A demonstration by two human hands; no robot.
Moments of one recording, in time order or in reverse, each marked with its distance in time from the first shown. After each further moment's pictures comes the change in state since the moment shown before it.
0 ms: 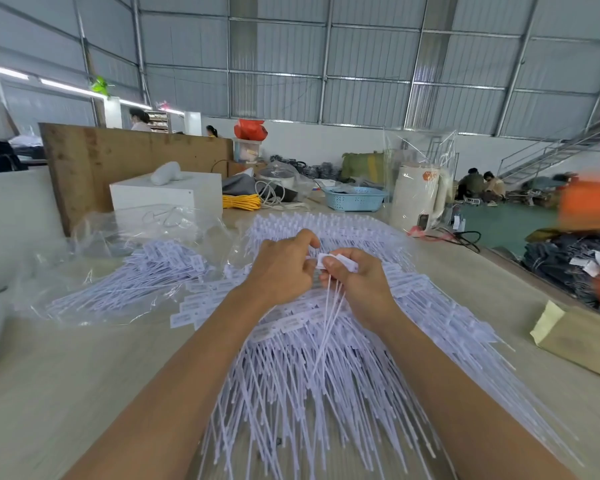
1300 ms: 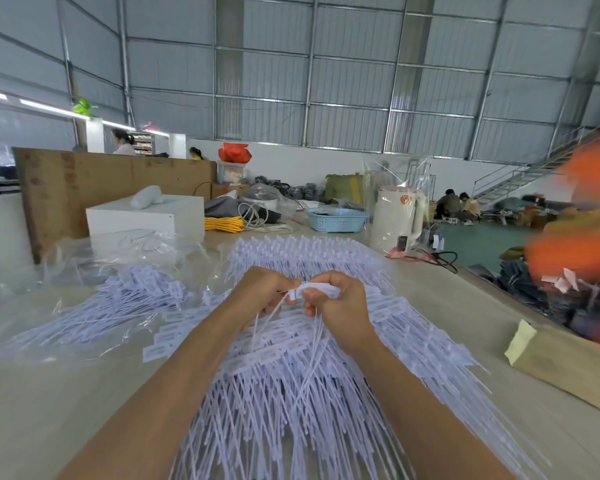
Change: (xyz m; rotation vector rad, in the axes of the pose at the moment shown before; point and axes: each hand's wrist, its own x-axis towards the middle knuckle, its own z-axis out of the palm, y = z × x) left_hand 0.008 0.007 -0.009 -0.828 -0.179 -0.552; right_hand 0.000 -0.001 -0.002 -0.099 0.043 -0.110
